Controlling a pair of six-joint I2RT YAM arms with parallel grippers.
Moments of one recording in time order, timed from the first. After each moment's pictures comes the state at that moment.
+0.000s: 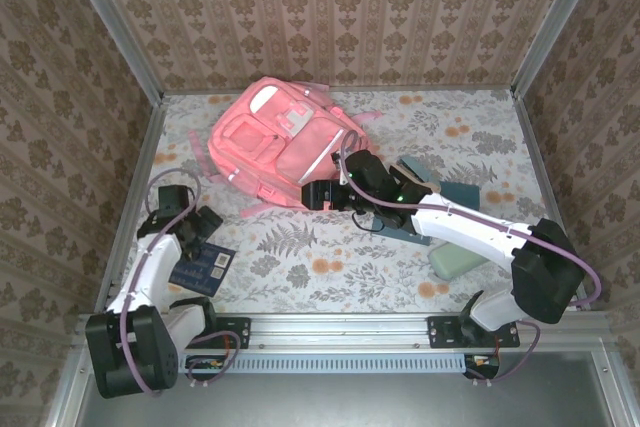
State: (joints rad) left arm 0.08 1.03 0.54 -0.65 0.01 -0.73; right arm 0.78 1.46 1.03 -0.17 -0.11 0.68
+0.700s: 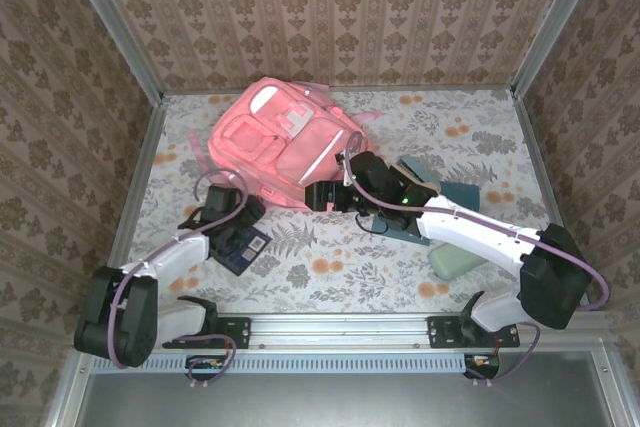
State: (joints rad) left arm -0.36 1.20 0.45 -0.16 0.00 -0.92; right arm 0.79 1.42 1.01 -0.20 -0.09 0.69
